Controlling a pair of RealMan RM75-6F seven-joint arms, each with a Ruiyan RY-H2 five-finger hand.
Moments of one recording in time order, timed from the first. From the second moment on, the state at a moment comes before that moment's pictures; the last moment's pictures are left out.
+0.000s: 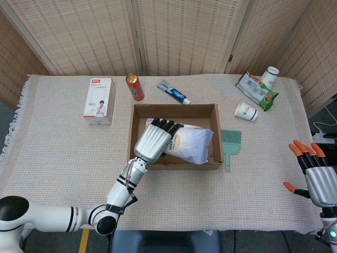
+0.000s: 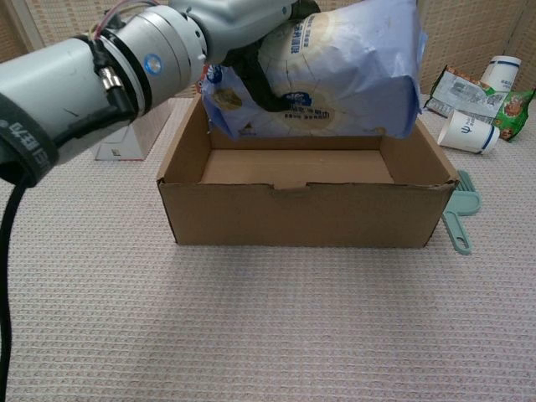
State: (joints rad) left arm -1.06 -1.66 -0.34 -1.68 0.97 1.20 0.89; right arm 0.09 -1.05 0.05 -1.60 -1.57 1.52 0.06
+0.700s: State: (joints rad) left arm -1.09 -1.74 -0.35 -1.47 1.00 1.18 0.75; right arm 0.09 -1.06 0.06 -1.59 -1.55 1.51 0.04
